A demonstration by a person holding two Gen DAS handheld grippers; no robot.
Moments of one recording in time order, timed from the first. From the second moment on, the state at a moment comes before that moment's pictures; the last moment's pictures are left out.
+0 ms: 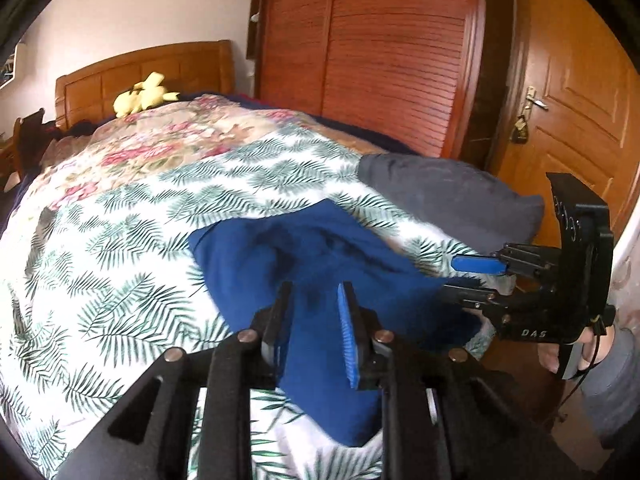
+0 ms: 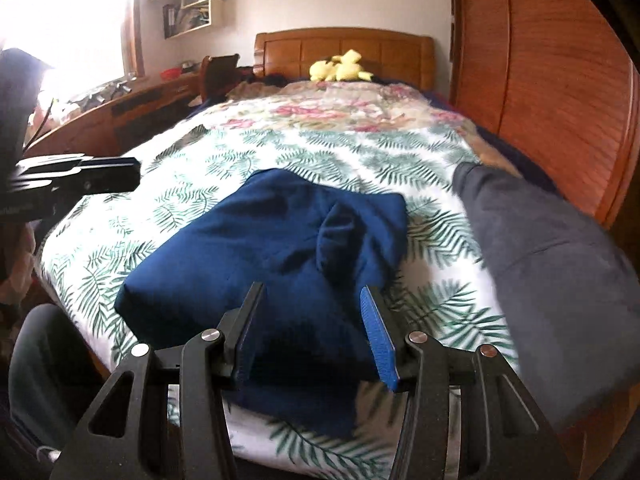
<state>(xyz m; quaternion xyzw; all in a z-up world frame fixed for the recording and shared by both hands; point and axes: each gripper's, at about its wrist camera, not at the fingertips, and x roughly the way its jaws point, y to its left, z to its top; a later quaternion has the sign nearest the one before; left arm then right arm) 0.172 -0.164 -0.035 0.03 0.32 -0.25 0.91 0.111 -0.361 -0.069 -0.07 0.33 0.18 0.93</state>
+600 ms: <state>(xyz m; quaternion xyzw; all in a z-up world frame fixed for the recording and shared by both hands) 0.238 -0.146 -0.103 0.05 0.36 -0.23 0.90 0.108 -0.368 -0.126 -0.04 0.39 0.14 0.91</state>
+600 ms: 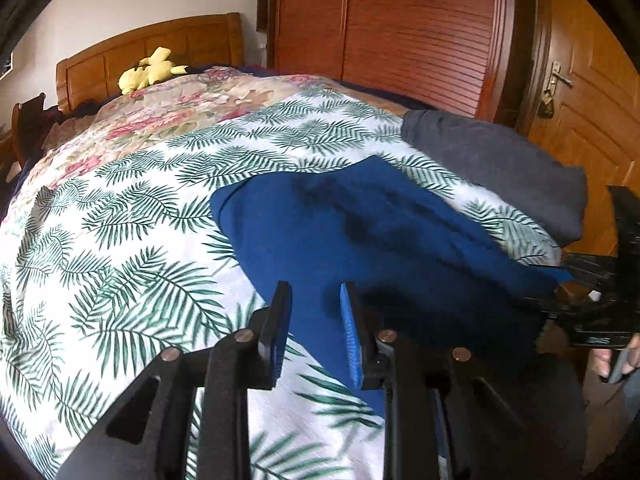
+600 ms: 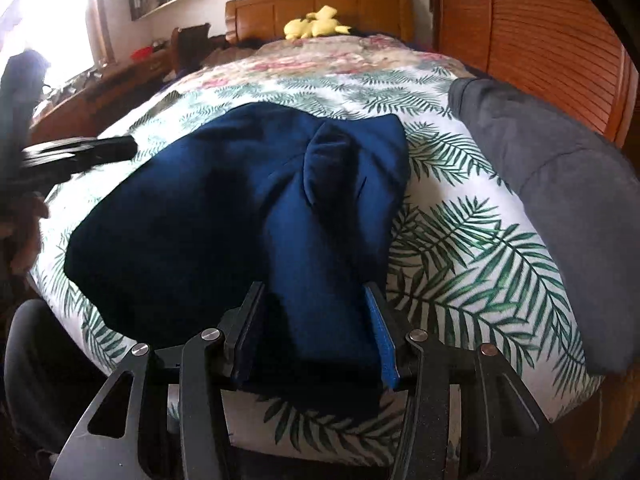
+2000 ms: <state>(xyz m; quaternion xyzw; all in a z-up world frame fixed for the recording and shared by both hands) 0.418 -0.146 -0.161 0.03 0.42 -0.18 0.89 0.111 -0.379 -0.144 0.08 0.42 0.16 0.89</state>
